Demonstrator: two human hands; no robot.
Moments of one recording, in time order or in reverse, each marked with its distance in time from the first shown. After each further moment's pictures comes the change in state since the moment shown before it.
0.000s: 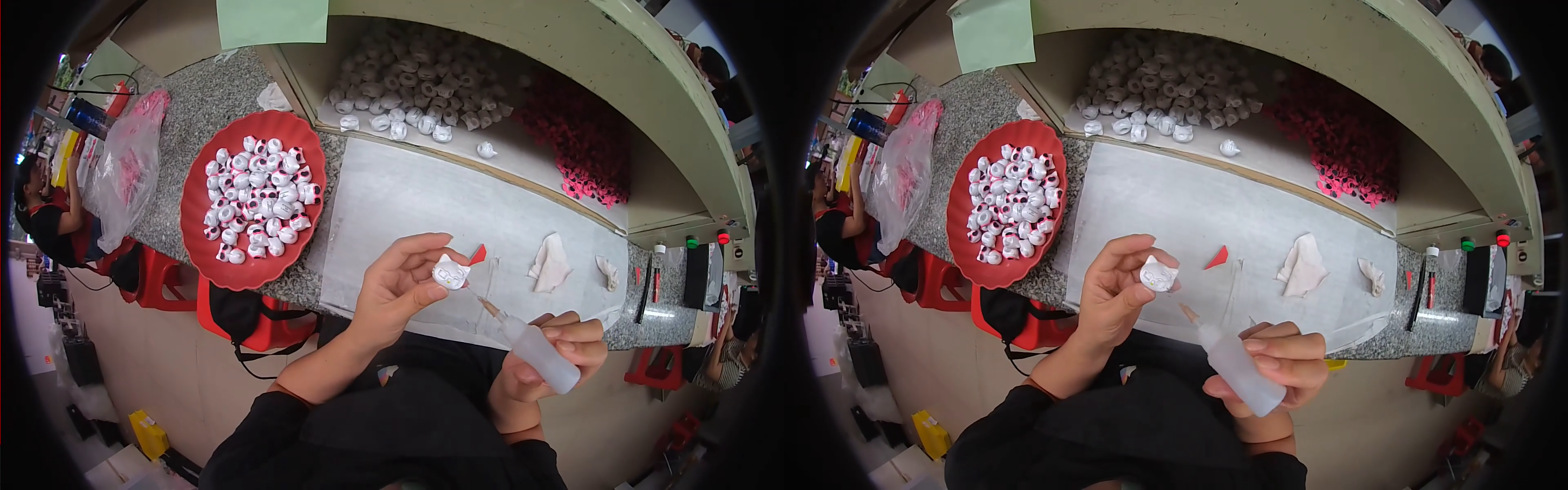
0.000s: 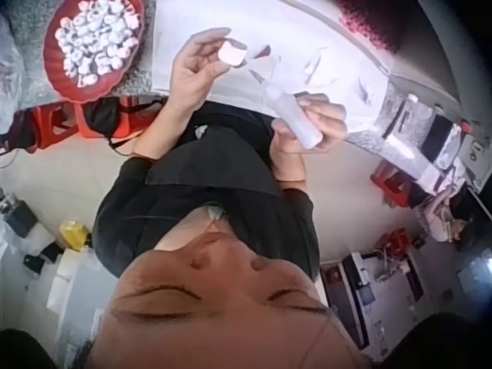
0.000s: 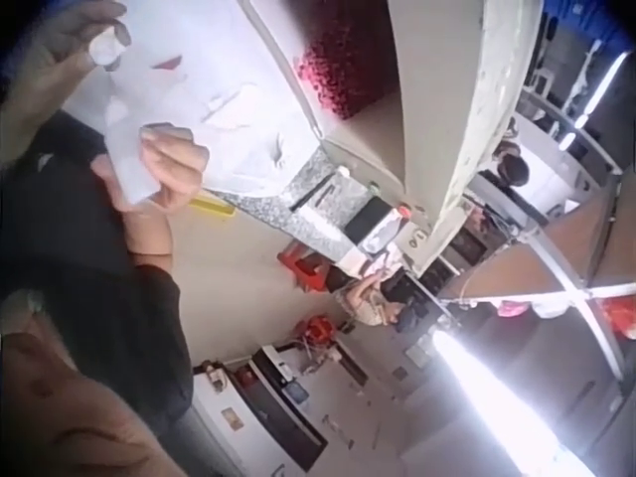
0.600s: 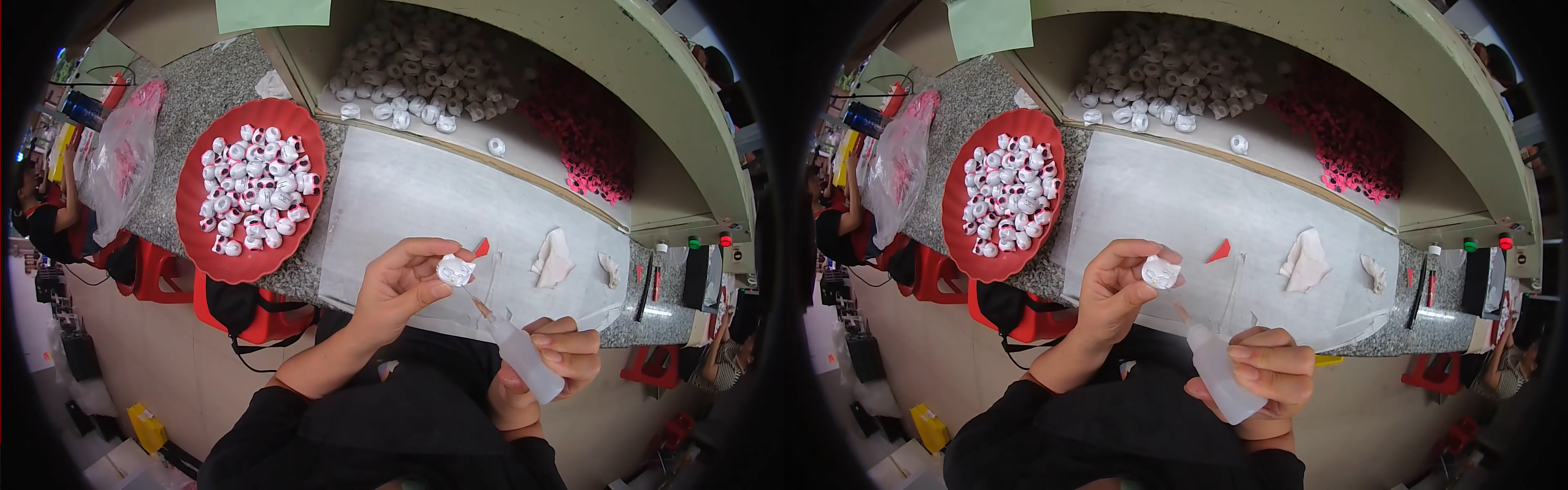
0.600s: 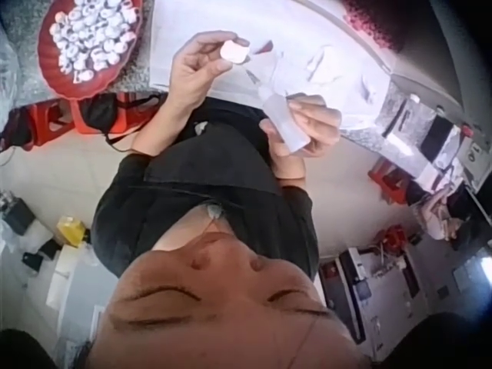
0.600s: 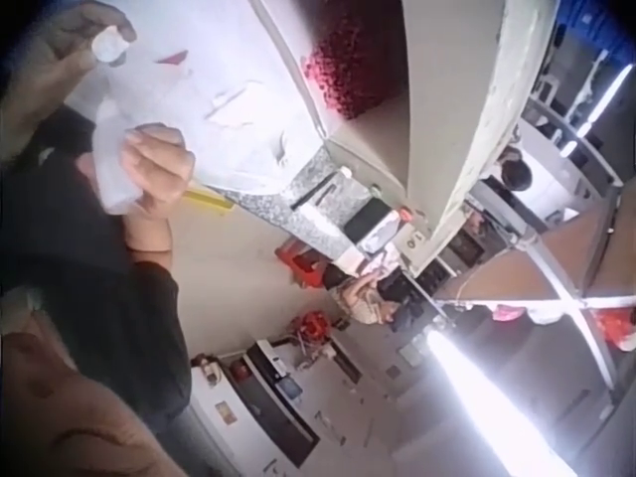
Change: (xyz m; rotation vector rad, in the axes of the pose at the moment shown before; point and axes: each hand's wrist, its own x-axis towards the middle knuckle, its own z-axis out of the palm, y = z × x) left_hand -0.002 -0.004 -0.004 0.017 -0.040 -0.019; right_hand -0.006 -0.002 0.002 -0.120 -0.137 -0.081
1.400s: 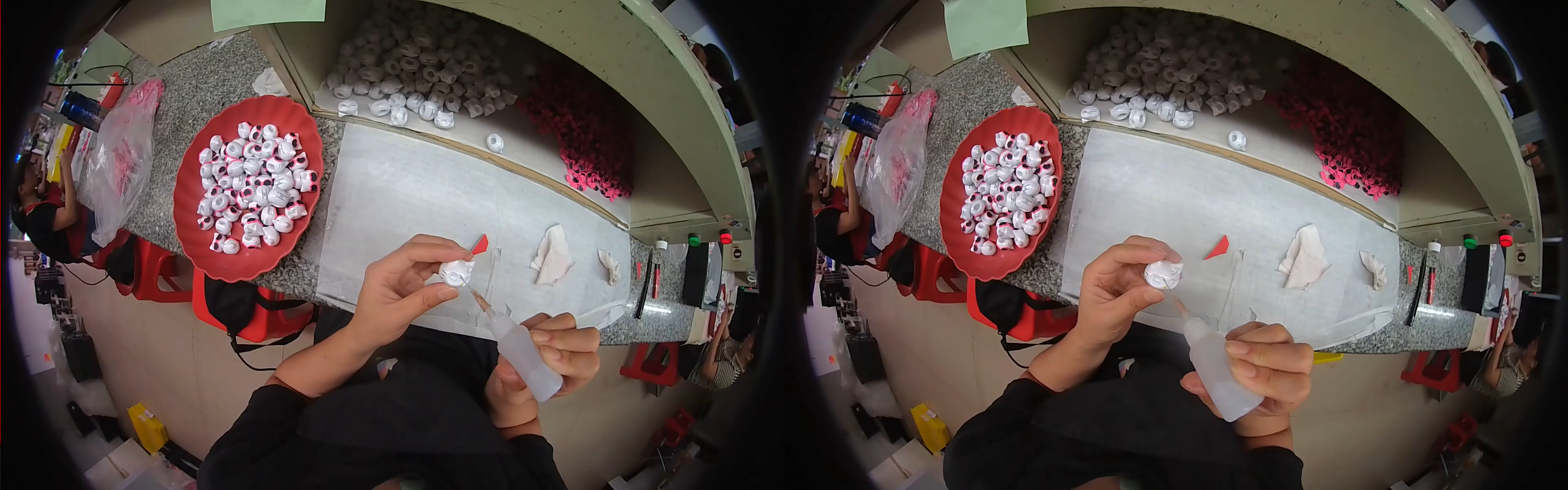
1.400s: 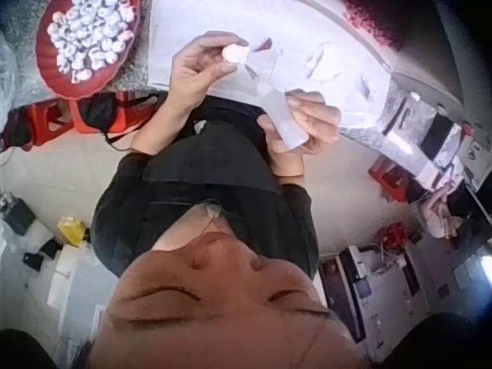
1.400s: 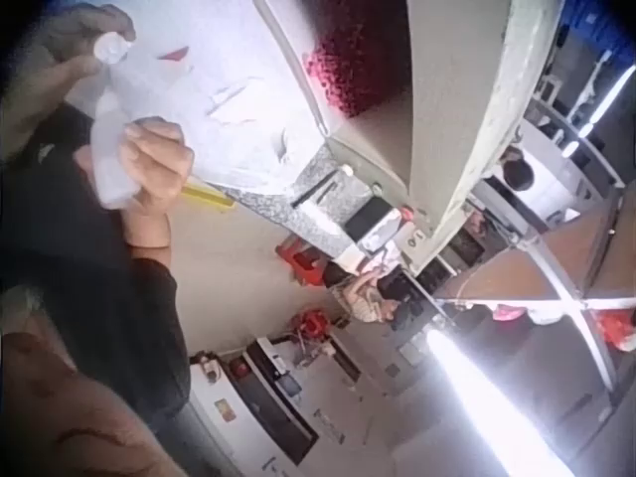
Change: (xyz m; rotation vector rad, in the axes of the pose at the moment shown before) left_hand 0.000 -0.001 0.000 0.085 -0.040 0.092; right_hand -0.001 0.005 0.004 0.007 0.012 -0.054
